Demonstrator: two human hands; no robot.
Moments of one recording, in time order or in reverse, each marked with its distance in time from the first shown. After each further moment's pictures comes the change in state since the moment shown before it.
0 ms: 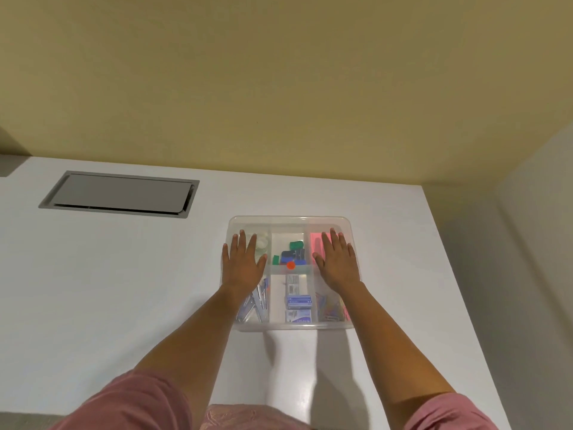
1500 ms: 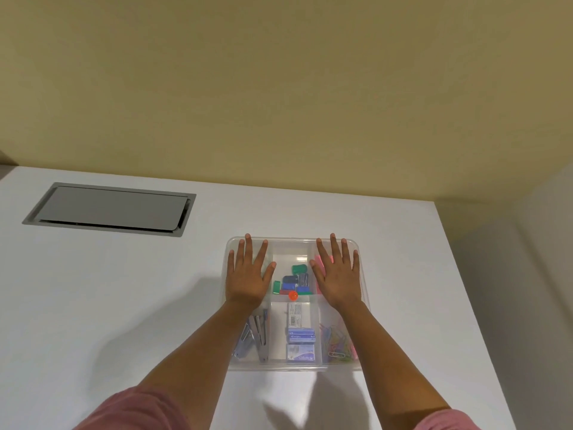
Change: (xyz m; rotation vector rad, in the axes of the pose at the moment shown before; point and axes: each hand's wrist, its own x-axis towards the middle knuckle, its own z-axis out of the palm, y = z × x) left_hand 0.044 0.007 0.003 0.060 0.040 0.046; right_hand 0.051 0.000 0.017 -0.057 0.147 -0.024
